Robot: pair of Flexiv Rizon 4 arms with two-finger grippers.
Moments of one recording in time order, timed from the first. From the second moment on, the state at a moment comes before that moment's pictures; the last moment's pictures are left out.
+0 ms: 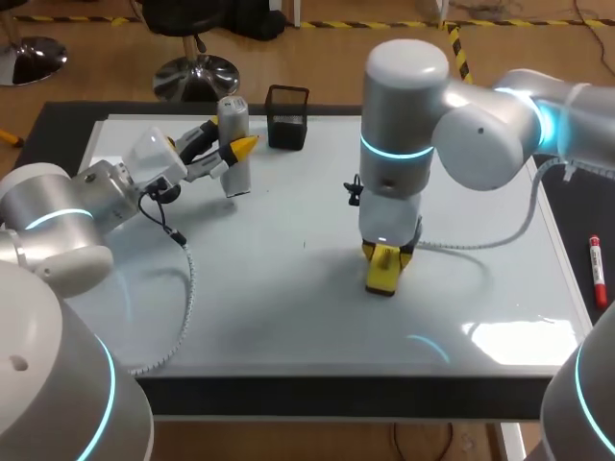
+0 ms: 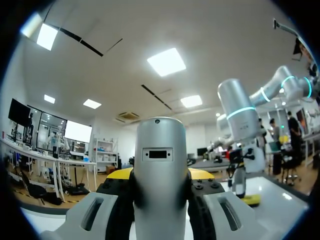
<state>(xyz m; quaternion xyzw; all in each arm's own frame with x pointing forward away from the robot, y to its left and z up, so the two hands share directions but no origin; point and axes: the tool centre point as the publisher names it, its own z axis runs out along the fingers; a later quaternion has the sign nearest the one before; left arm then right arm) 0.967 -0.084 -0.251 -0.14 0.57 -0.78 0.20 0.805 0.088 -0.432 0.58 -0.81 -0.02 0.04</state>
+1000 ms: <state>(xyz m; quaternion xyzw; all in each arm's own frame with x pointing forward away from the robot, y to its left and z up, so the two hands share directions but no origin) 0.967 -0.084 -0.251 -0.14 0.57 -0.78 0.20 0.915 0.083 -0.384 0.63 -0.78 0.02 -0.03</state>
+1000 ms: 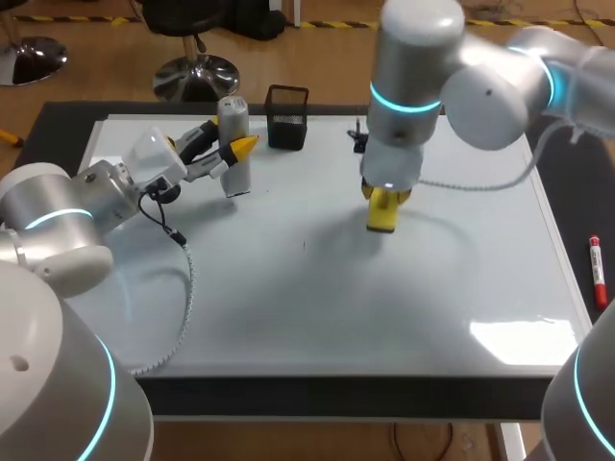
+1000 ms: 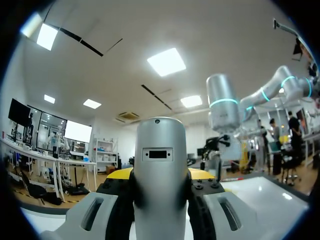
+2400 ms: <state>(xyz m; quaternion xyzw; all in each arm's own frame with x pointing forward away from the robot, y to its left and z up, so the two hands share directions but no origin) 0.967 -0.084 -0.251 -0.14 0.57 -0.78 0.20 1.107 0.075 -0.388 0.68 -0.74 -0.02 -0.01</state>
